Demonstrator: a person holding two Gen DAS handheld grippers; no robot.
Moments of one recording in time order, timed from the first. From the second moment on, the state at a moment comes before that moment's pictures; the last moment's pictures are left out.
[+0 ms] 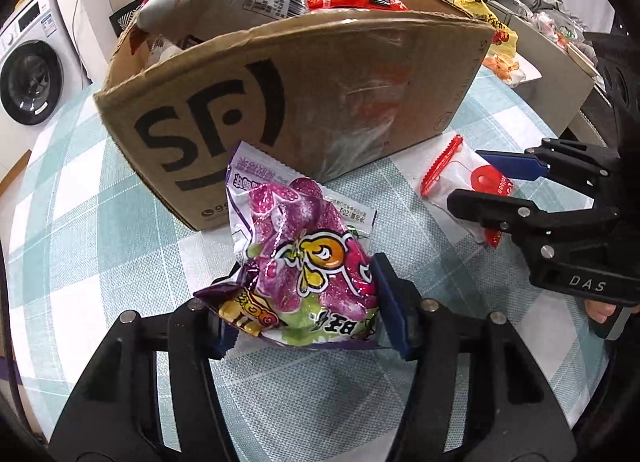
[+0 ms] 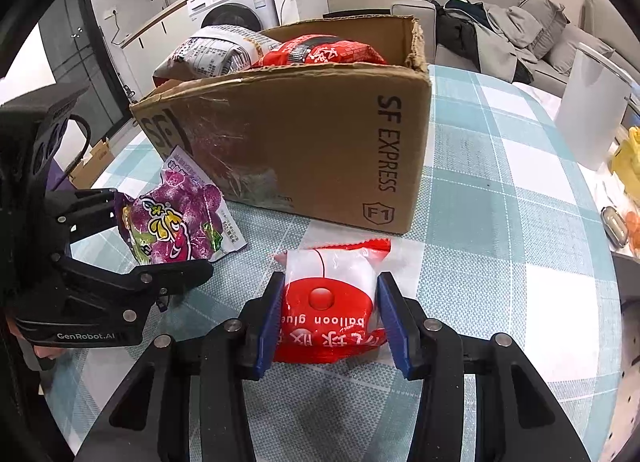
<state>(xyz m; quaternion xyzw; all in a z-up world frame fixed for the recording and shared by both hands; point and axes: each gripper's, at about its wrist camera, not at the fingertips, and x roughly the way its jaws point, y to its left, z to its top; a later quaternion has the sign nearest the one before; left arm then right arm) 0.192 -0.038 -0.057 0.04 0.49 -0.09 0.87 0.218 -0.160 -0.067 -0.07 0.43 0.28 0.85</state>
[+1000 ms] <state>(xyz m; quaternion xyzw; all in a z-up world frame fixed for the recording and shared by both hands) 0.135 0.028 0.002 -0.05 0.42 -0.08 0.90 0.184 -0.167 -0.037 -0.06 0.39 0.28 0.88</state>
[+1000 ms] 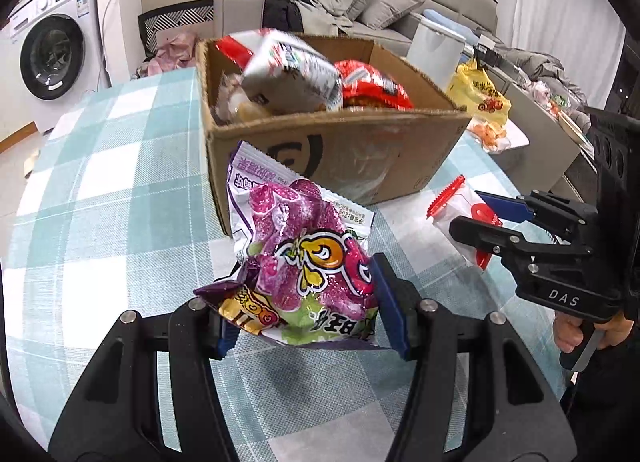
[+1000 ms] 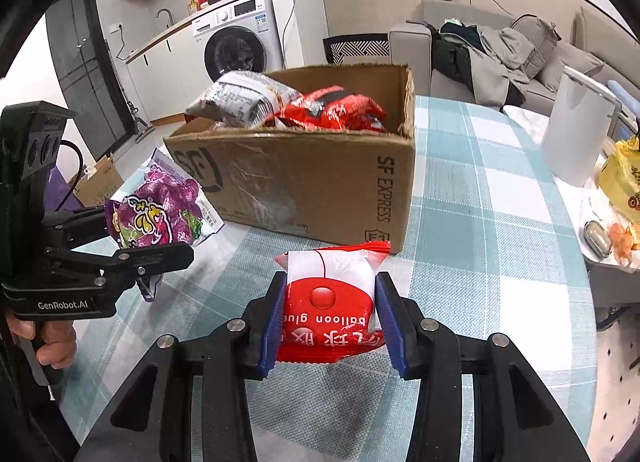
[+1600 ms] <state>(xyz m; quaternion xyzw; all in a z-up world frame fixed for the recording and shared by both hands) 0.118 0.062 0.069 -0.06 0.36 -0.07 0.93 0.174 -0.165 0.018 -0.05 0.34 0.28 0.89</state>
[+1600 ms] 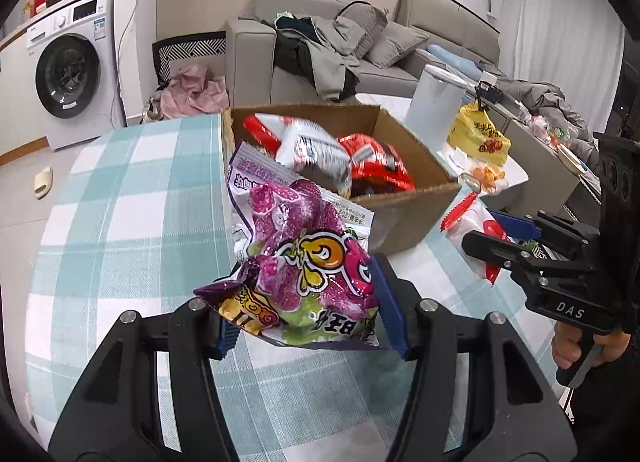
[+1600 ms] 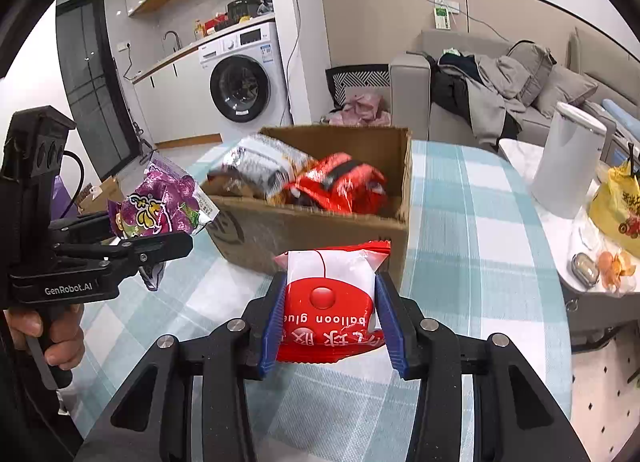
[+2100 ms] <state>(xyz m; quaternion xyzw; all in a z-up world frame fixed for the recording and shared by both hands) 0.154 0.058 0.098 -0.06 0.34 -0.05 0.94 0.190 -0.154 0.049 -0.03 0.31 0.29 0.91</state>
